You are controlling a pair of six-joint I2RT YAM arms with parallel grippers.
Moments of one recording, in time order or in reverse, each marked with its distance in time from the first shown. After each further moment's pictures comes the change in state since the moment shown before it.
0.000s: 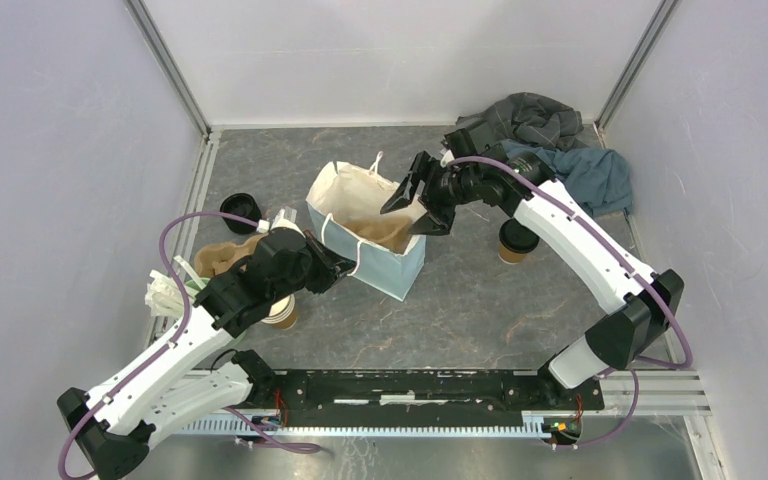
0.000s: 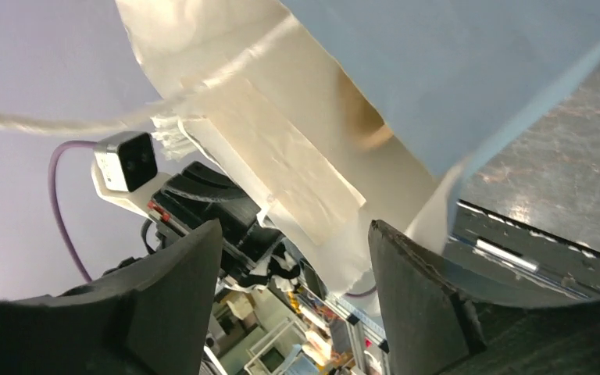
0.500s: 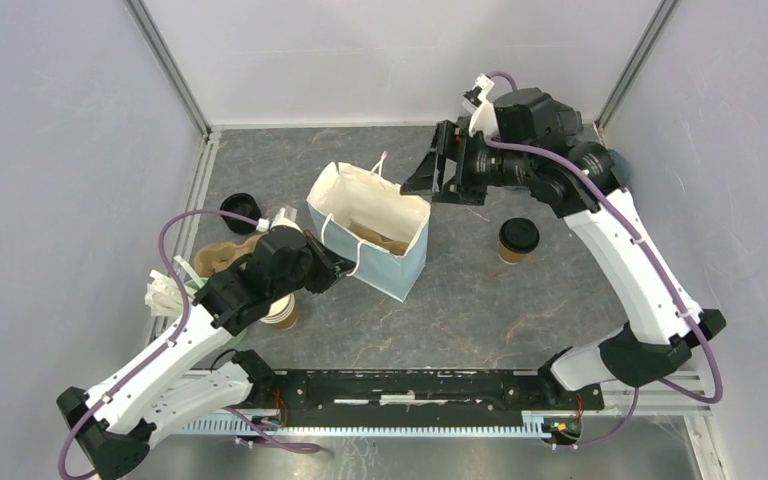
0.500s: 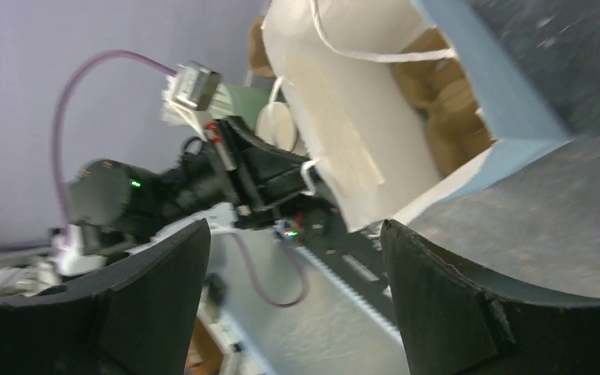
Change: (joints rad) left arm 0.000 0.010 0.016 -0.024 0.000 0.011; right arm -0.019 -0.088 0.283 -0.185 0.034 -0.332
